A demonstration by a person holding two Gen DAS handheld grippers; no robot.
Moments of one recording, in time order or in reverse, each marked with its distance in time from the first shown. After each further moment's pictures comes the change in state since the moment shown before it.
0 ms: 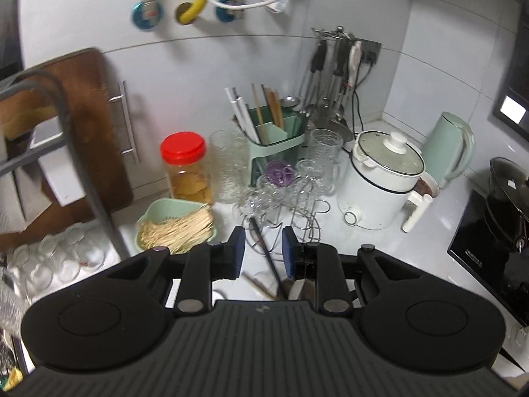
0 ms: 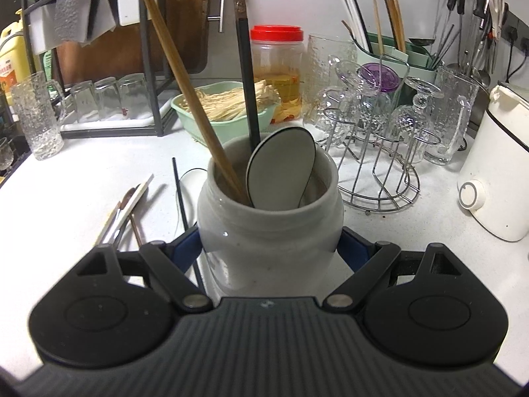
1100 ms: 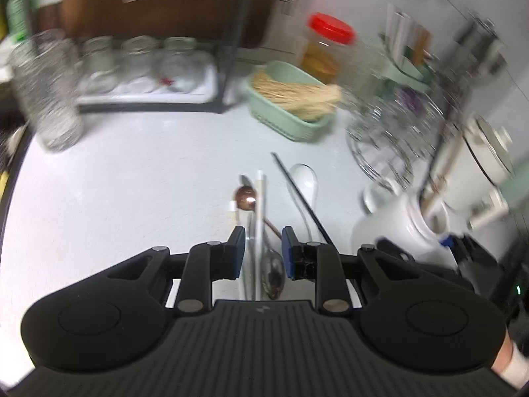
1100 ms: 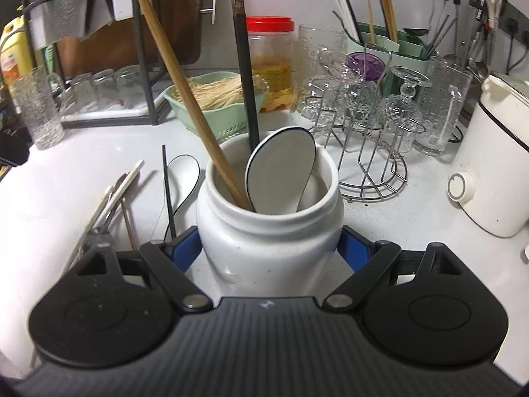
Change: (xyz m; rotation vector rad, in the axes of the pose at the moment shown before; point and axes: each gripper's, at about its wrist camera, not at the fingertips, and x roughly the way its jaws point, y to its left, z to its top) left arm 0.029 0.103 -0.156 -0.503 0.190 0.184; right arm -0.009 -0.026 -0.003 -0.024 0.042 0.034
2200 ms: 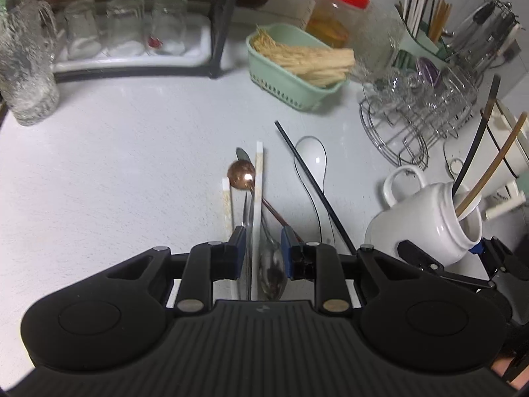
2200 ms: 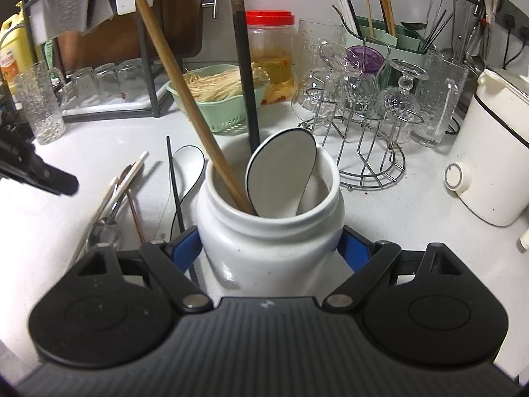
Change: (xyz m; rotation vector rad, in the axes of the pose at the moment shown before) left arm 0.059 -0.005 -0.002 0.026 0.096 -0.019; right arm -0.009 0.010 -0.005 0.018 0.030 -0.023
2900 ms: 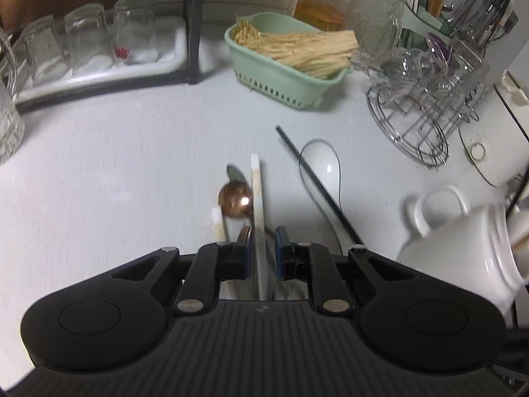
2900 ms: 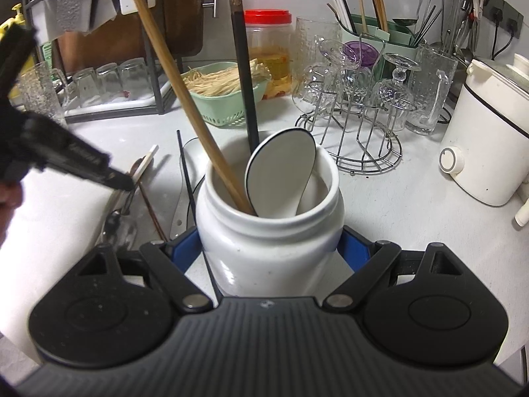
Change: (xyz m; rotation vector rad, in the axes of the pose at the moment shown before) left arm 0.060 -0.013 0.021 0.123 -0.033 0.039; right arm -0.015 0.013 -0.013 0.030 -0.004 -0.018
